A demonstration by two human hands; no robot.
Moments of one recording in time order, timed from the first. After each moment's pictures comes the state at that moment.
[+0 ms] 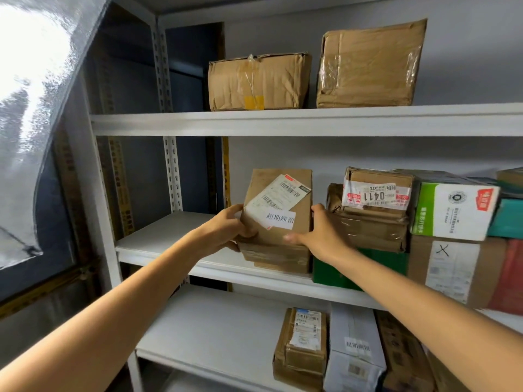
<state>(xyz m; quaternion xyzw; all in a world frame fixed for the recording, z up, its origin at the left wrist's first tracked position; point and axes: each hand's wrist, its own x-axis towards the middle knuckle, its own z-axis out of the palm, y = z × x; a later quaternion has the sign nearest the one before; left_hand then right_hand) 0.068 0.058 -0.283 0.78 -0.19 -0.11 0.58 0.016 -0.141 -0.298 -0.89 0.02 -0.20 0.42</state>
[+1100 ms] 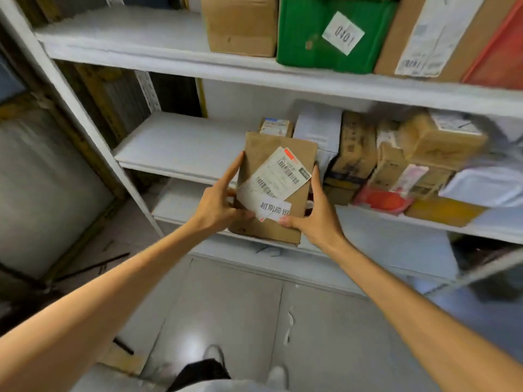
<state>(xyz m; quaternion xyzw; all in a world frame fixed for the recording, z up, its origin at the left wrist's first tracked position) -0.112 0.021 -0.579 0.85 -0.20 -0.07 0.48 -0.177 -0.187 -0.593 -0.84 0.06 -0.06 0.54</state>
